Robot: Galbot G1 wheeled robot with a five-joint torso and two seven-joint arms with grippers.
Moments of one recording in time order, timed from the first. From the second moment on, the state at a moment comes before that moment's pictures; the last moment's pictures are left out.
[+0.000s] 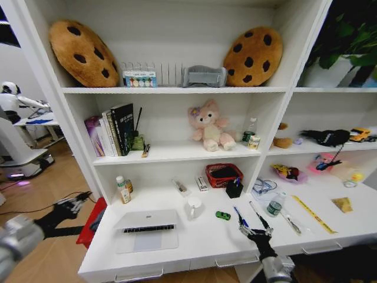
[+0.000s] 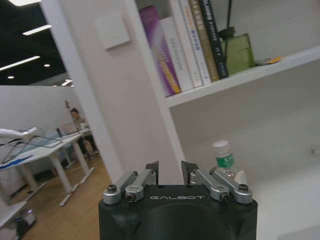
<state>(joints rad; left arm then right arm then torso) 2.05 -1.03 -1.32 -2.22 -0.59 0.09 0.12 -1.77 1.27 0.67 2.01 0.30 0.11 0.13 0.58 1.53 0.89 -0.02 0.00</state>
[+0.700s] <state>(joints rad) 2.05 -1.51 -1.23 -2.33 -0.37 -0.14 0.19 -1.86 1.25 0.62 2.14 0.22 0.18 0.02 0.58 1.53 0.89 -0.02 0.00</state>
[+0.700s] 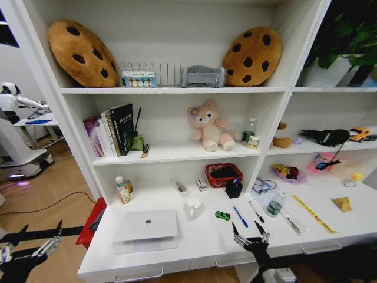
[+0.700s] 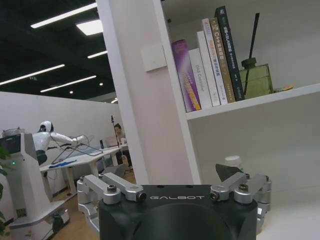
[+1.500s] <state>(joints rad) 2.05 -1.50 -1.07 -2.36 -0.30 -0.13 0.20 -1.73 1.00 0.64 1.99 0.39 0.20 -0.11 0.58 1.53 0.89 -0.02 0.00</state>
